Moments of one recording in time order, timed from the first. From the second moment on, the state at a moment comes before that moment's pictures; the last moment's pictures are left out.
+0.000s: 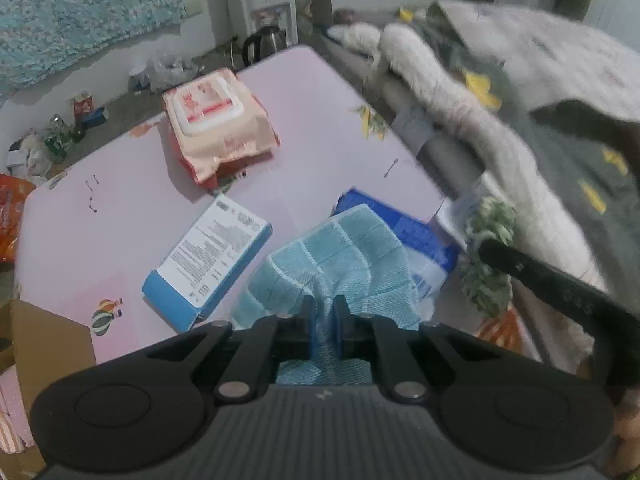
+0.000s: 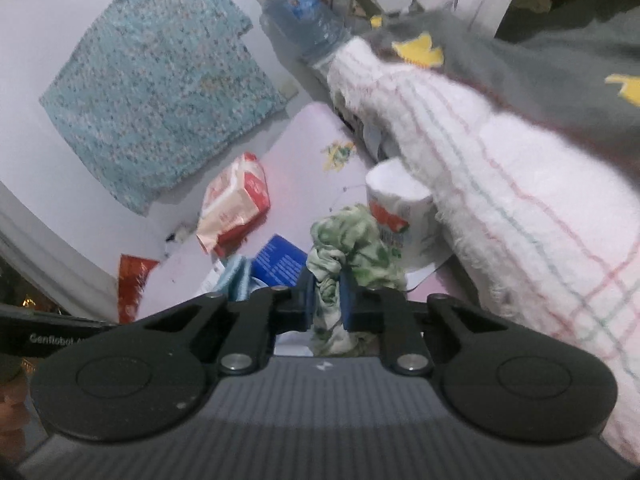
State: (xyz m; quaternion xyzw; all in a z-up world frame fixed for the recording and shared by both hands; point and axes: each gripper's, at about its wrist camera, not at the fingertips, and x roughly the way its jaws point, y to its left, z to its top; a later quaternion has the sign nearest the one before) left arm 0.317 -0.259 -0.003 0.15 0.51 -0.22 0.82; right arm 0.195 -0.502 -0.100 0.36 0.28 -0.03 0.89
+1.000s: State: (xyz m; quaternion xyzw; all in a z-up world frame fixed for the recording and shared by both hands) left arm 0.170 -0.025 0.154 -0.03 0.37 -0.16 0.91; right arm 0.142 -0.292 0.067 0.32 0.27 0.29 0.86
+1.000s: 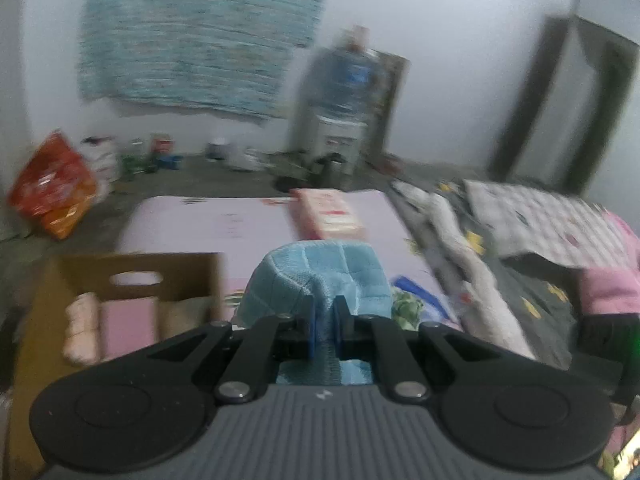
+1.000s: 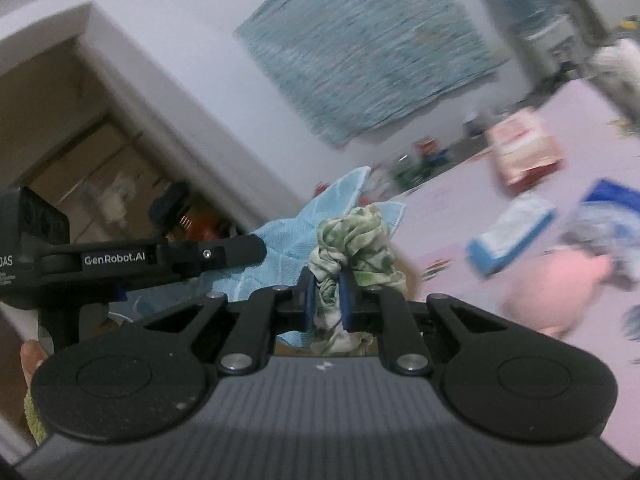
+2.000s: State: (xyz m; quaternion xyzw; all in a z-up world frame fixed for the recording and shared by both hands) left arm 0.240 0.192 -0.030 -0.19 0.51 -0.01 0.84; right arm 0.257 -0.002 -0.011 0.10 0.52 0.29 0.80
